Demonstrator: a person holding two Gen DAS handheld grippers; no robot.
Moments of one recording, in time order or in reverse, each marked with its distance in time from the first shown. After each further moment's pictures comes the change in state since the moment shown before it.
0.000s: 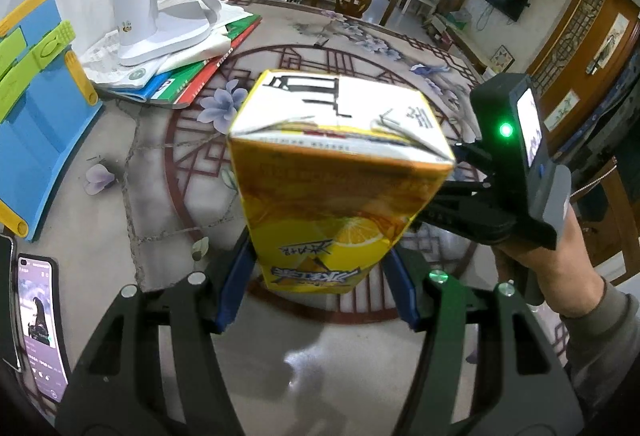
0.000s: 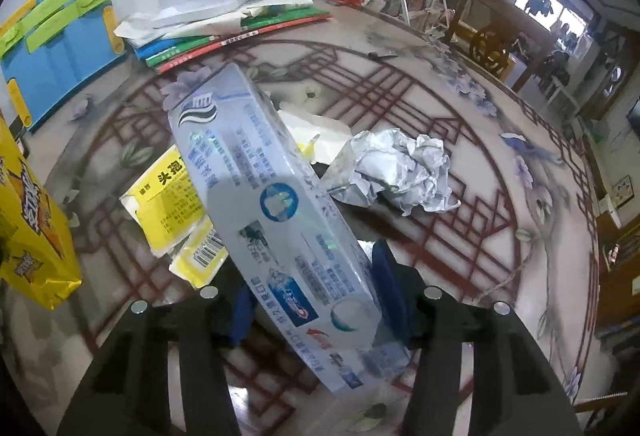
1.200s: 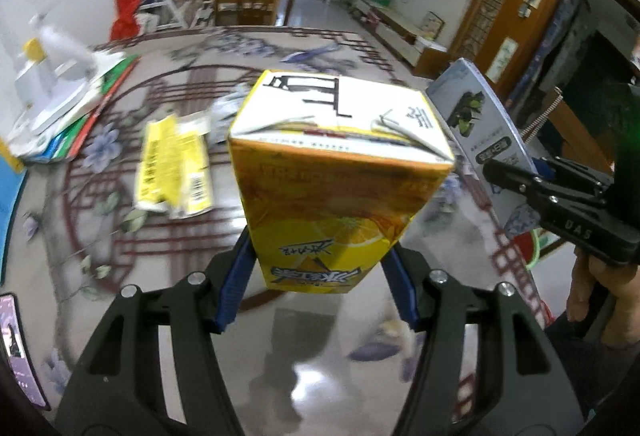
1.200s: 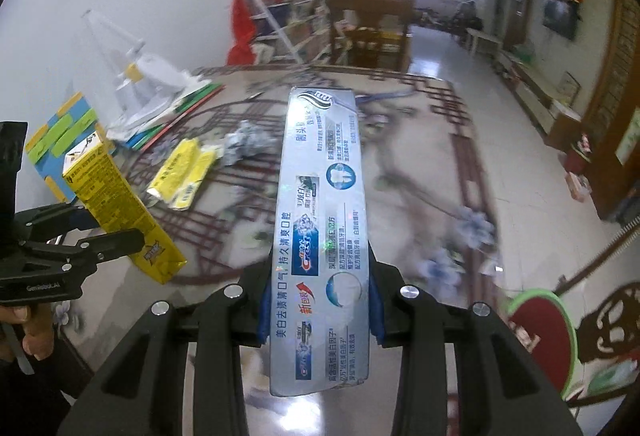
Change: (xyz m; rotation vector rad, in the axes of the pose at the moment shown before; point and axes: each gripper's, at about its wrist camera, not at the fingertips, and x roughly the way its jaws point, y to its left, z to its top) left arm -0.011 -0.160 -0.022 0.255 -0.008 -0.148; right arm -0.214 -0.098 -0.154 0.423 -0.163 -0.083
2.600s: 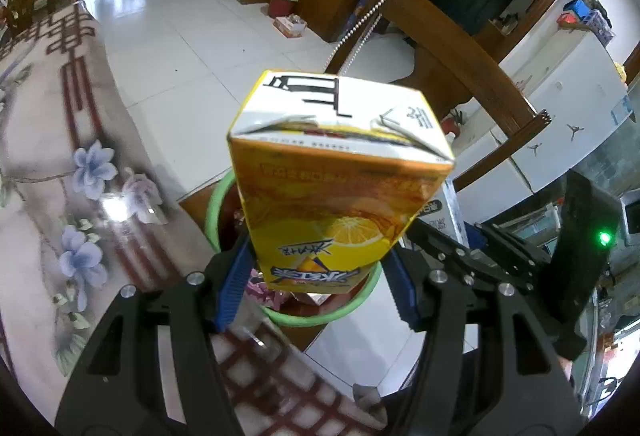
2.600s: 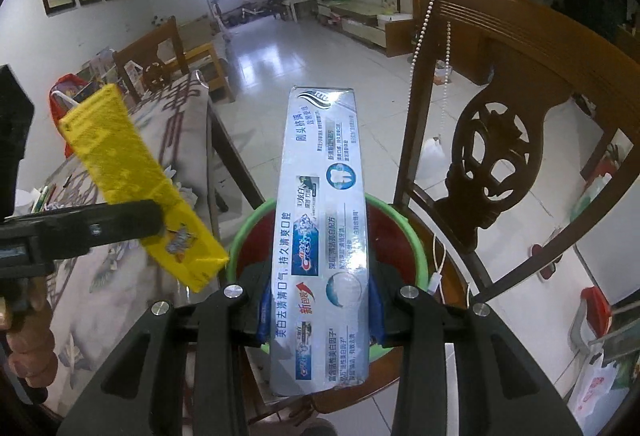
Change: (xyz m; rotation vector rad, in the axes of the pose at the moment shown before) left arm 0.167 -0.337 0.042 0.297 0.276 -0.457; right arm -0.092 -0.278 -0.157 0.547 -0.018 -0.326
